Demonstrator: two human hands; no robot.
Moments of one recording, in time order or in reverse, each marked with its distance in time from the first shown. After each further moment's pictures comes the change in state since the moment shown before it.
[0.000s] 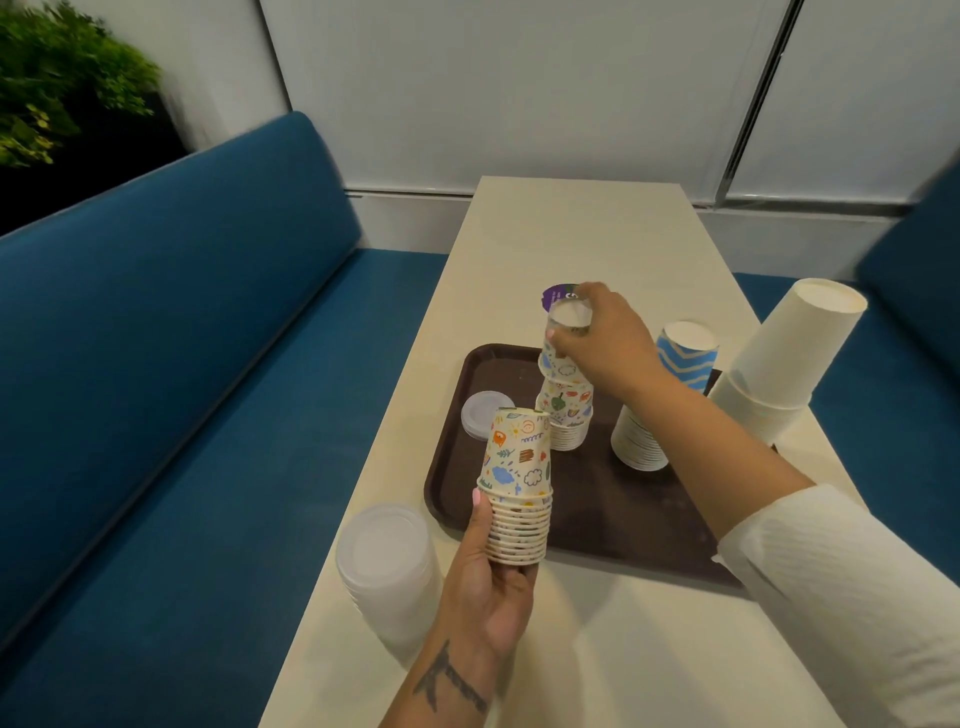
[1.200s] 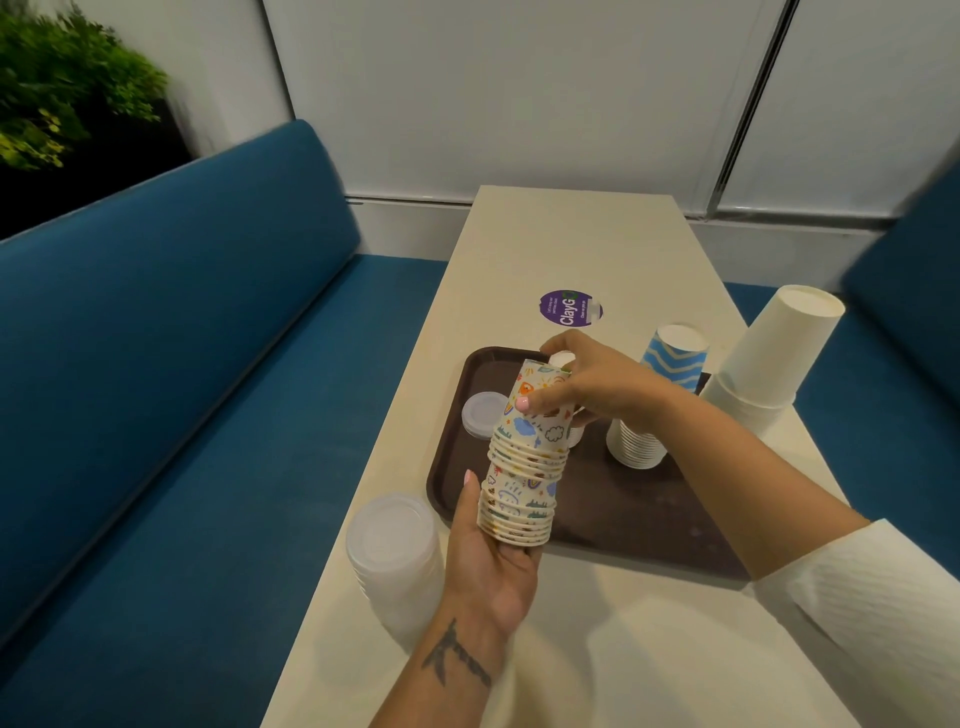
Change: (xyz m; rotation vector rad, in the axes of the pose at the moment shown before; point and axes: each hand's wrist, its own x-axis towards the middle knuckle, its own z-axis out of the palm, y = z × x) left_hand -0.010 0.006 0.013 0.020 -0.061 -0.035; right_hand -0.040 -0.018 -0.018 0.264 -0.557 0.199
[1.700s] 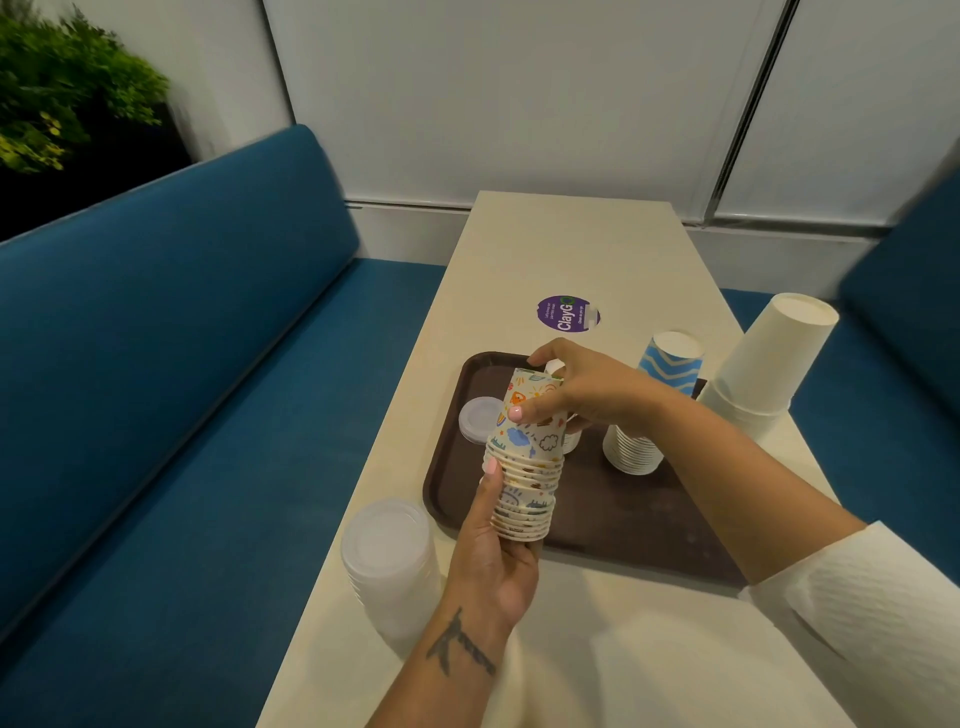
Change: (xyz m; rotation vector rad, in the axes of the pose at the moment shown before) left_hand 0.001 -0.005 0.014 0.081 -0.015 0.110; right_hand -0.004 -0.007 -0.001 -0.046 -0.045 -0.024
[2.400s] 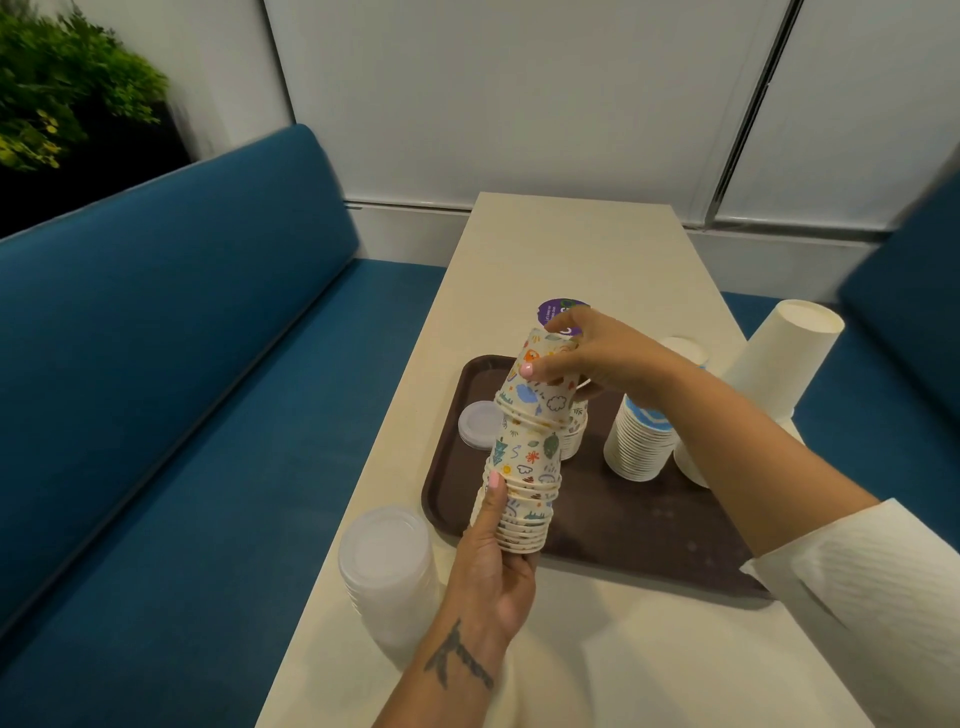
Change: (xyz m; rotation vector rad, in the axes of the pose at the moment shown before) left_hand 0.005 -0.001 -0.006 0.005 0.077 -0.015; right_hand 0.008 -0.015 -0.023 0.092 0.090 0.001
